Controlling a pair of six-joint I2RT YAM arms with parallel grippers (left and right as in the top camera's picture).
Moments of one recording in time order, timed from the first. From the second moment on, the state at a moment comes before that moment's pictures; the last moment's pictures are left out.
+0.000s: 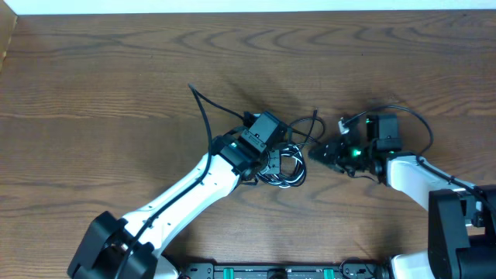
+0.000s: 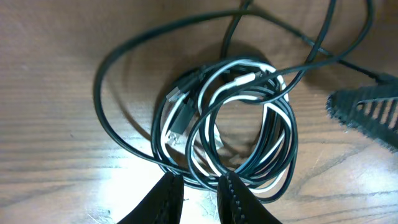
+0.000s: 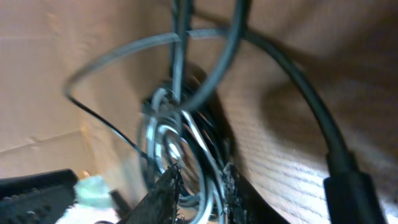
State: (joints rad) left arm -0.72 1.55 1.05 -0.69 -0.01 -0.69; right arm 0.12 1.62 0.62 -0.08 -0.79 0.61
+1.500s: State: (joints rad) left arm -0.77 1.80 1.05 -0.32 -0.03 -0.72; right arm 0.01 1.62 0.62 0.07 -0.62 0.63
